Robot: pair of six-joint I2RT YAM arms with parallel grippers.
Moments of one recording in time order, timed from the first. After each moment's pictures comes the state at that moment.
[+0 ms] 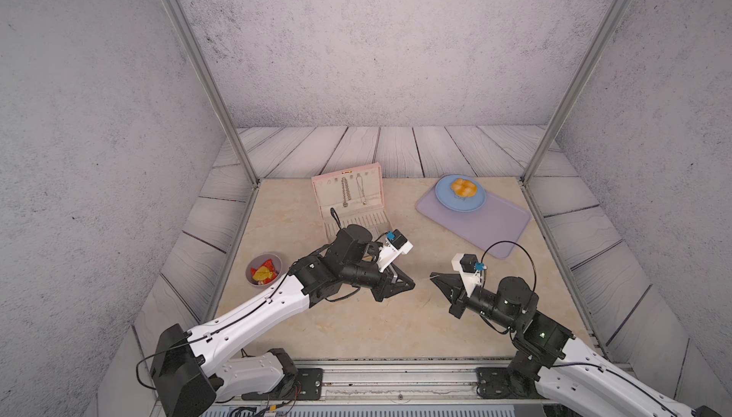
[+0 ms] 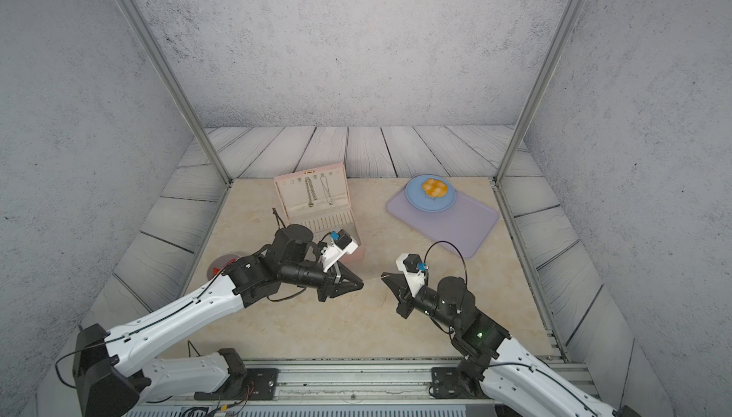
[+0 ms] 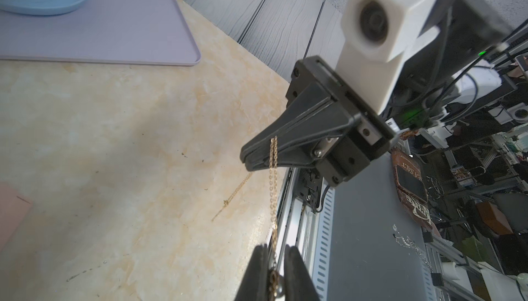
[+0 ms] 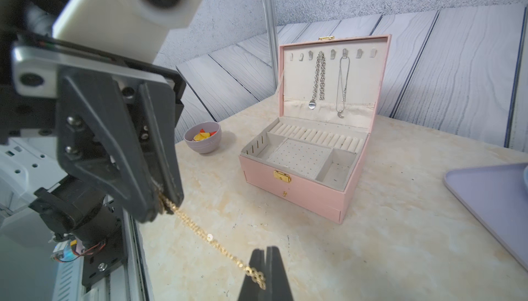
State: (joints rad) left arm -0.85 1.18 0.96 -0.36 0.64 -0.20; right arm 0.77 0.60 0.42 -0.02 -0.19 0.12
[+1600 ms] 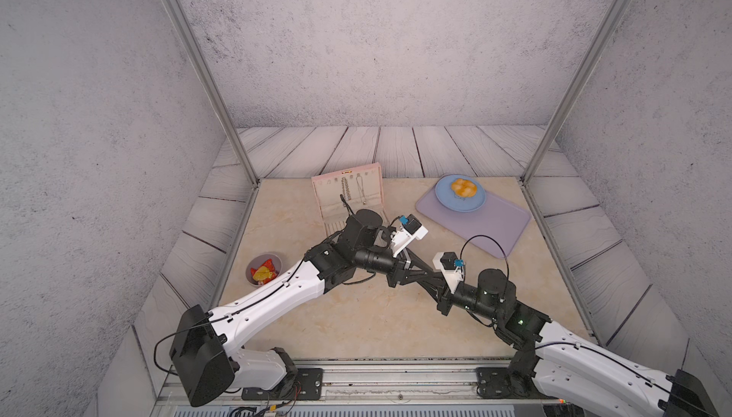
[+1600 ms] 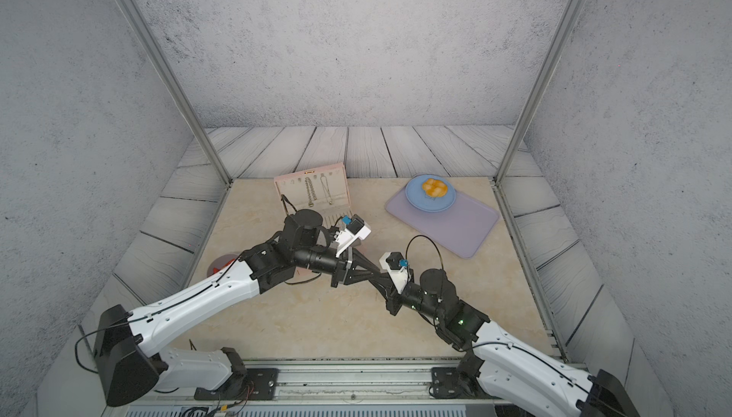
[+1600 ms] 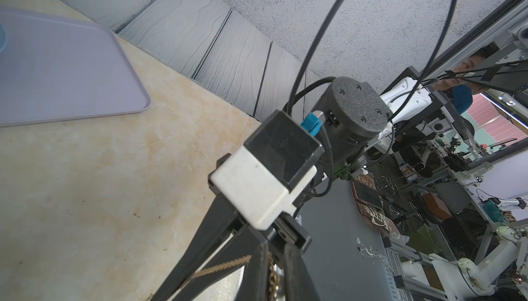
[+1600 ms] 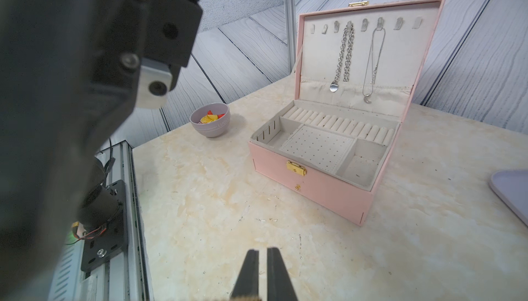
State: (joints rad) left arm -0.85 1.32 1.11 -0.20 0.82 -0.28; right arm 0.80 0.80 0.40 0.18 -0.26 0.12
